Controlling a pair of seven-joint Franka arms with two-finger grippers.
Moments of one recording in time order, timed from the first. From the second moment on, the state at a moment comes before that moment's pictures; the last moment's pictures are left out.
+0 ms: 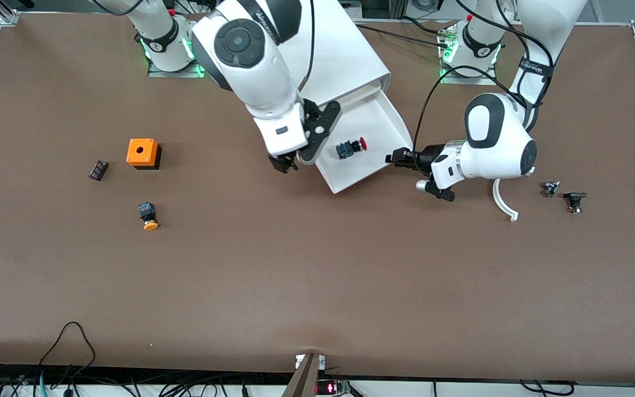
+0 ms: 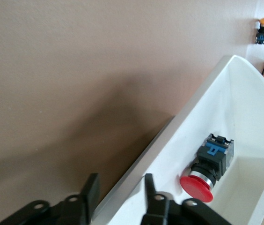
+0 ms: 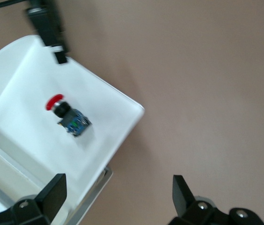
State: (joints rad) left arm -0.21 0.30 -0.10 -2.11 -0.88 2.10 0.38; right arm 0.66 0.52 0.10 -1.25 0.13 1.87 -0.48
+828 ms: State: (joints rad) left arm -0.10 0.05 0.11 -2.04 -0.58 2.11 0.37; right arm 0.80 0.66 0.13 -1.20 0.03 1.88 -0.93
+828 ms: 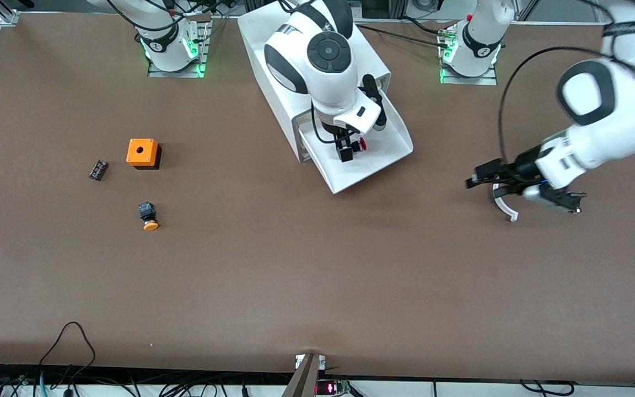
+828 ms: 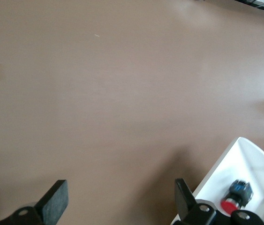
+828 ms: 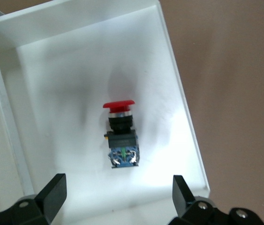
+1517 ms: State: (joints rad) left arm -0.11 -0.07 0.19 -1.82 -0.06 1.70 0.29; right arm 0.82 0.73 0.13 -1.20 -0.02 1.92 -0.93
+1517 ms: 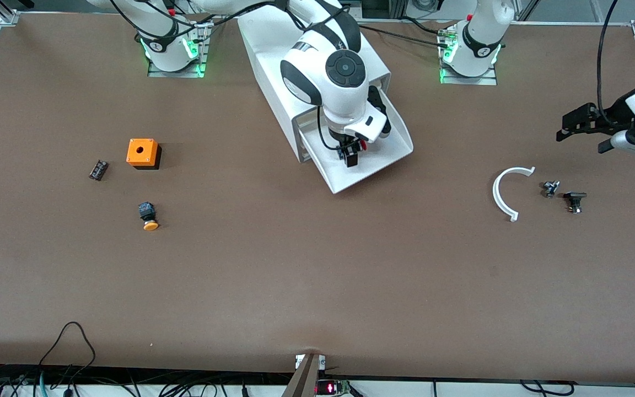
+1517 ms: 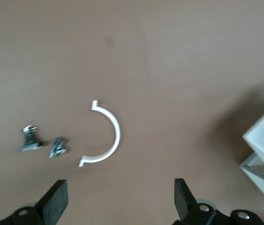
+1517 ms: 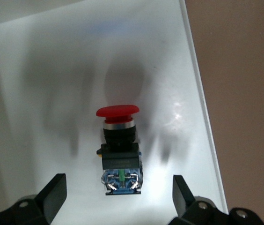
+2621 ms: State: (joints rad) left arm -0.12 -0.06 0.14 -1.78 -0.01 1.65 0.16; right arm 0.82 0.76 0.13 -1.20 -0.04 1.99 -0.93
